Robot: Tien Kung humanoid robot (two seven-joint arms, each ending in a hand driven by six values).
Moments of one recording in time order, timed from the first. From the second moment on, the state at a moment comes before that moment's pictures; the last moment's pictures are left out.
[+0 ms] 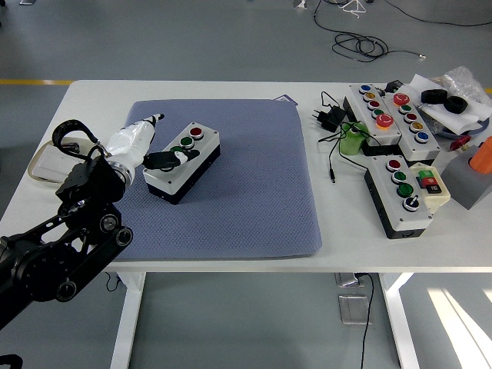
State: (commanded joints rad) left arm -0.64 0.23 -0.85 -1.25 2.03 0.08 0.65; right arm 0.11 -0.15 1.03 0.18 -0.62 -0.33 -0.24
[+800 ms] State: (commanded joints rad) left arm -0.73 0.12 -0.79 -0.98 1.99 0.09 0.65; right arm 0.12 -0.16 1.03 0.18 -0.62 -0.33 -0.24
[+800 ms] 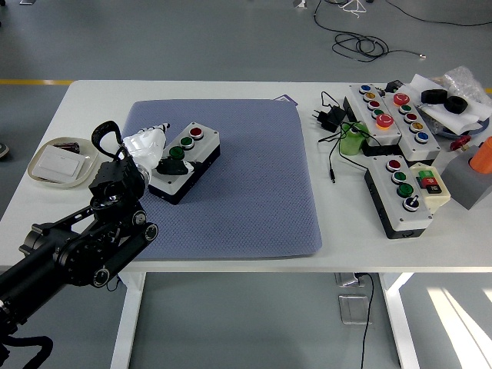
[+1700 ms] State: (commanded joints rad) left arm -0.78 0.06 -0.71 -0.83 2.13 0.07 0.65; right arm 0.12 -0.16 1.03 0.18 -0.63 -0.33 -0.24
